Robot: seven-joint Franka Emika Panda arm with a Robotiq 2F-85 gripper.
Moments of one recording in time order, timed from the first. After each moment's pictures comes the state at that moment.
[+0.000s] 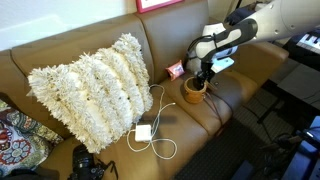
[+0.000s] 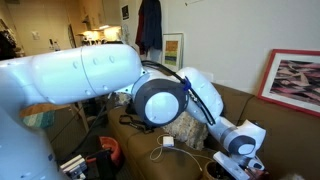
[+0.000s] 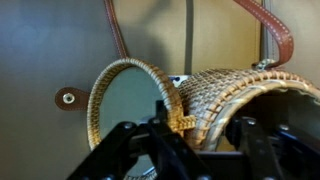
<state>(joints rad) -0.33 1.42 0.00 -1.02 -0.03 2.17 -0.27</state>
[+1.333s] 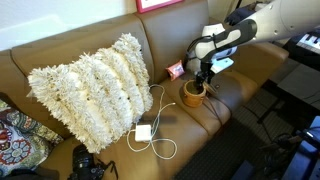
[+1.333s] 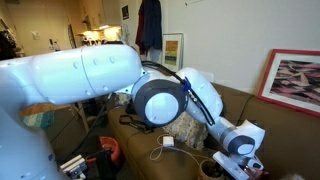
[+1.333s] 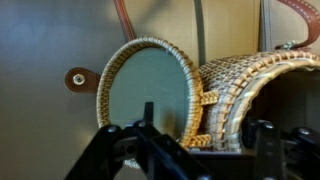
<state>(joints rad) -0.33 1.42 0.00 -1.02 -0.03 2.17 -0.28</state>
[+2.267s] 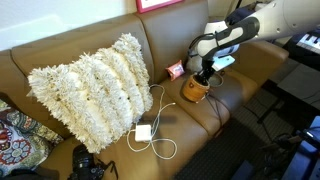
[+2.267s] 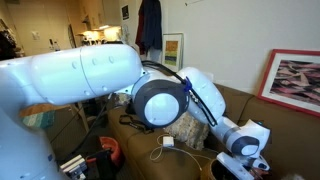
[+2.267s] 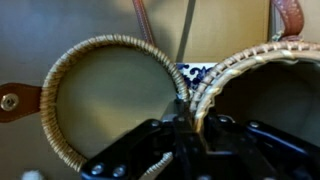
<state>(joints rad) -0.35 1.42 0.00 -1.00 -0.03 2.20 -0.28</state>
